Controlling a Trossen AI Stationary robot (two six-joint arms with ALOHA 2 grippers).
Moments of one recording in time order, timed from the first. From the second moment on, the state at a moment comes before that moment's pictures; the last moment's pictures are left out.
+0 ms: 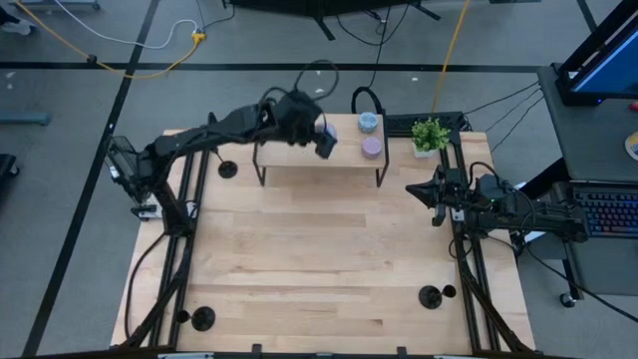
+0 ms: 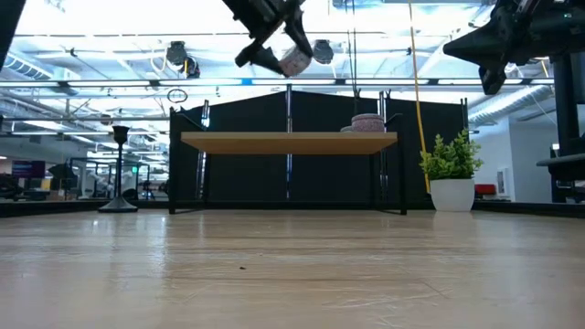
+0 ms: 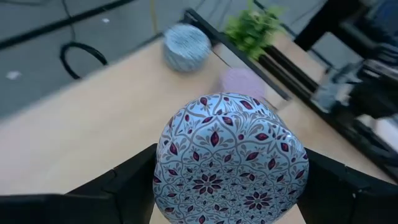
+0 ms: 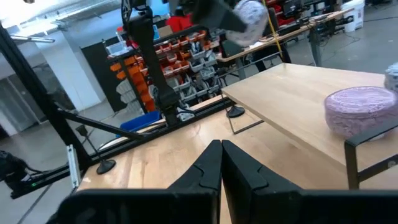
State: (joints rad) left arm 0.36 1.74 1.78 -0.69 -0.07 -0.44; right arm -0.11 0.19 0.30 -0.10 0.09 0.37
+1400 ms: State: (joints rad) left arm 0.43 2.15 2.07 -0.74 -0.06 -0.24; right arm -0.12 0.19 0.30 -0.10 0.16 0.47
